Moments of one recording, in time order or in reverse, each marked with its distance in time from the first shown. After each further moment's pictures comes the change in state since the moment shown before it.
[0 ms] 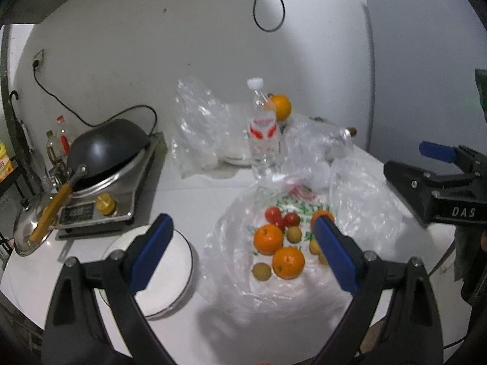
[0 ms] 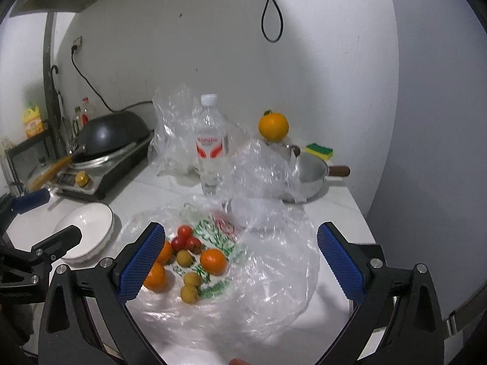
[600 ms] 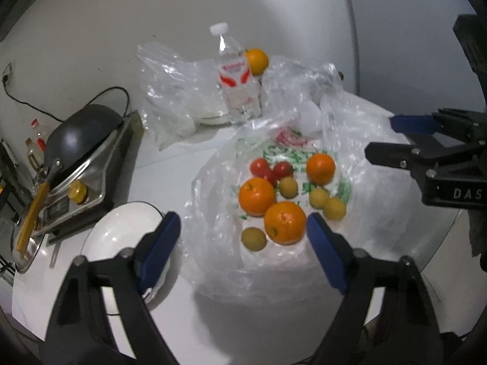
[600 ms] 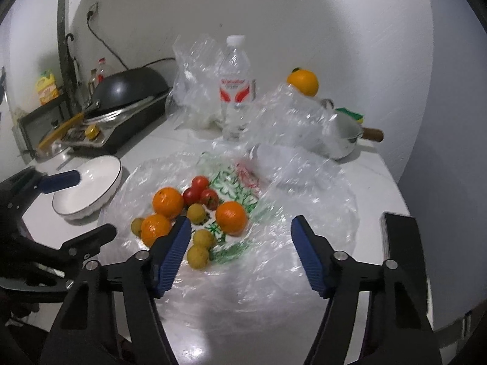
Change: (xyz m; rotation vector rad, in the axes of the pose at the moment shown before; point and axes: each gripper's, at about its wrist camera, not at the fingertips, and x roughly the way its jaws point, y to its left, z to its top) left arm 0.050 -0.022 -0.040 0.149 0.149 -0.042; right arm 0.043 0.015 -0.039 -0.059 0.150 0.112
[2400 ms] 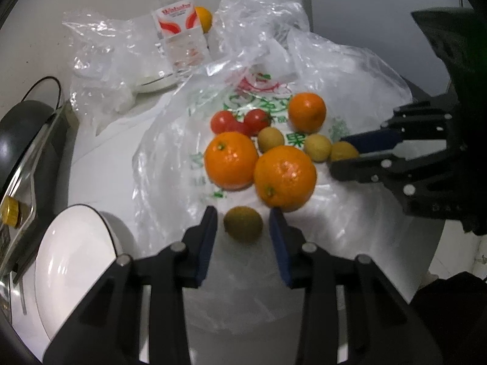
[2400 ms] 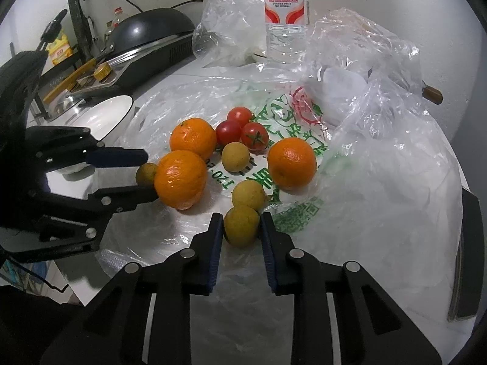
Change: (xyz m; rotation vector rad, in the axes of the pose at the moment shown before) left arm 0.077 0.010 -0.009 0.165 0.162 -0.260; right arm 0.075 0.030 -0.024 -0.048 0.201 0.118
